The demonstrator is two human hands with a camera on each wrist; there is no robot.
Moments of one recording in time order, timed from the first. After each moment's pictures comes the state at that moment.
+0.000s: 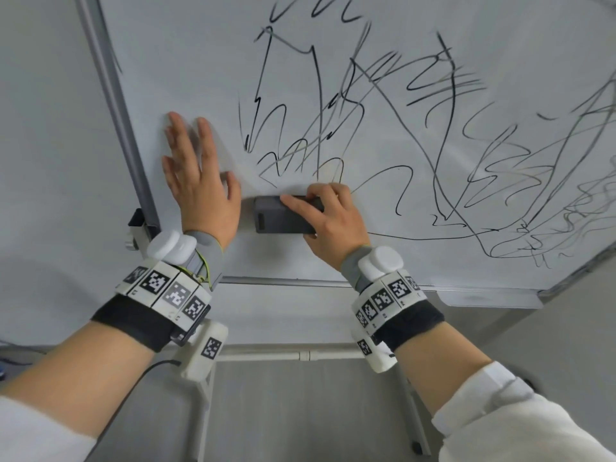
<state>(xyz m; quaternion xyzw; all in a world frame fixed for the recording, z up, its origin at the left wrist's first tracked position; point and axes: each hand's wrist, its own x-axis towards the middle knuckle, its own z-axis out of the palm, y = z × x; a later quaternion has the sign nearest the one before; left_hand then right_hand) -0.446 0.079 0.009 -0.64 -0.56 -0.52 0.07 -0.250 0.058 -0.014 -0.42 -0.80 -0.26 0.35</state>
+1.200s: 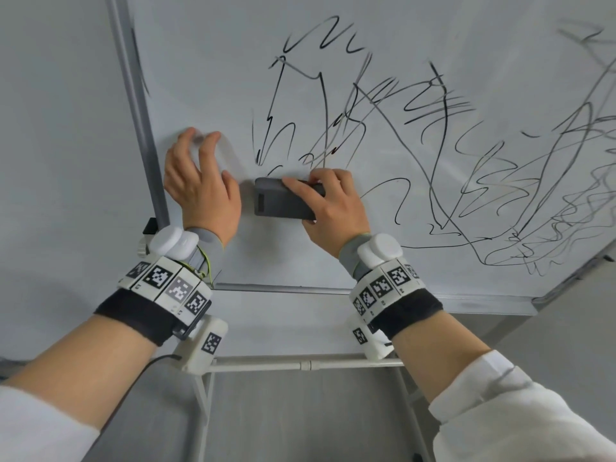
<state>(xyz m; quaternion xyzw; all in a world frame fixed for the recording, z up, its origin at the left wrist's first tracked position) -0.457 0.086 0.024 -0.60 -0.56 -0.55 0.12 -0.268 0.061 0.023 -0.45 -0.77 -0.27 0.36</state>
